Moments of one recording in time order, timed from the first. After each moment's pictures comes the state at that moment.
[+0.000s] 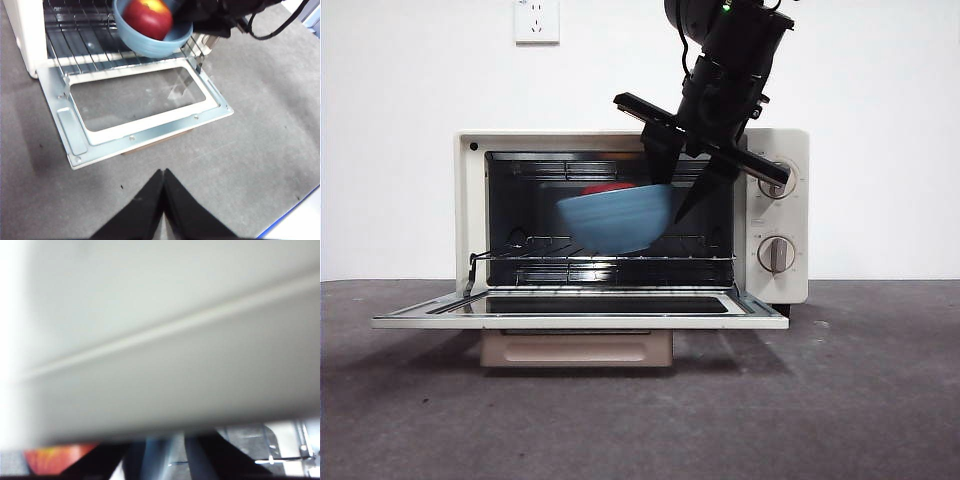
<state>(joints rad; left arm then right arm) -0.36 0.56 0.75 -0.74 0.31 -0.17 0.57 1.85 1.50 -0.50 0.00 0.94</state>
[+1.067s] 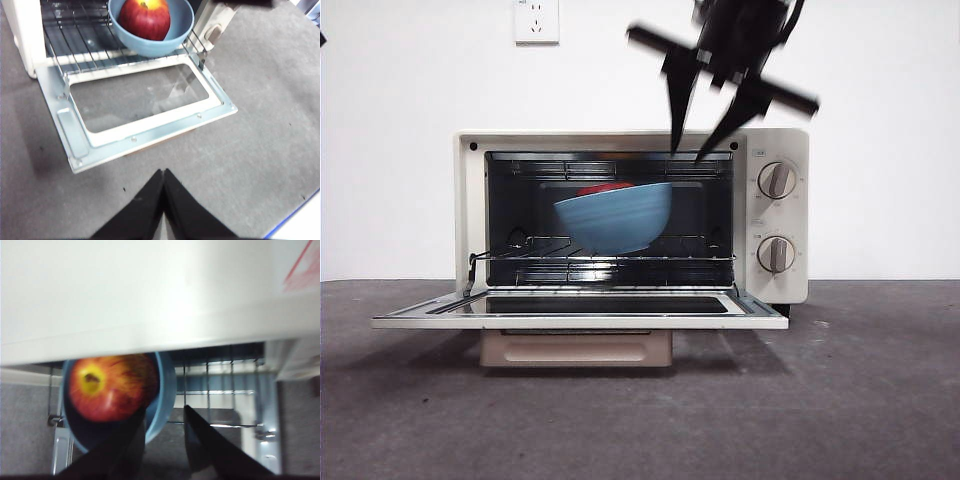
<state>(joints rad) -0.36 0.60 0.75 -0.71 0.31 -0.15 0.58 1.66 1.51 -0.64 0.02 0.72</state>
